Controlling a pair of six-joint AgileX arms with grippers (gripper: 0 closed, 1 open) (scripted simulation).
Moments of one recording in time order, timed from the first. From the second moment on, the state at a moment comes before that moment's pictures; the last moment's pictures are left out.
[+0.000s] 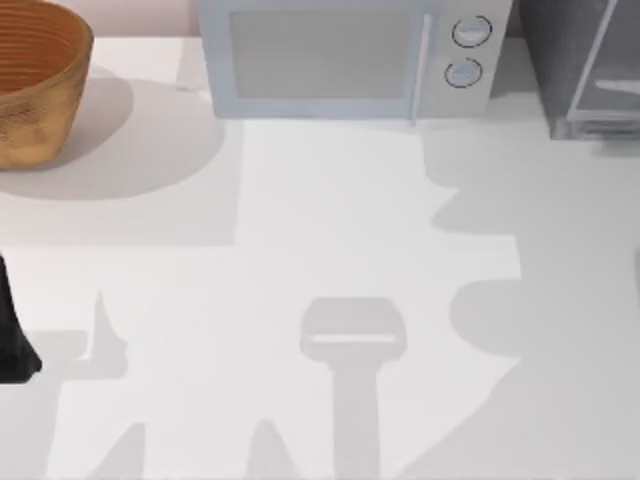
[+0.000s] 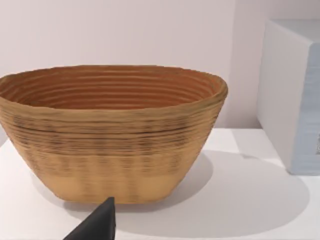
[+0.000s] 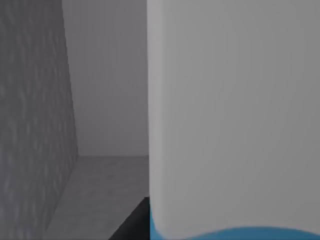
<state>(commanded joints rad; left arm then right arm) 0.00 0.00 0.00 0.00 0.00 0.00 -0.21 1.93 0.89 1.03 -0.18 0.02</state>
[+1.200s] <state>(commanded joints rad) 0.00 0.00 0.00 0.00 0.00 0.00 -0.07 0.55 0.26 0.31 -0.06 0.01</state>
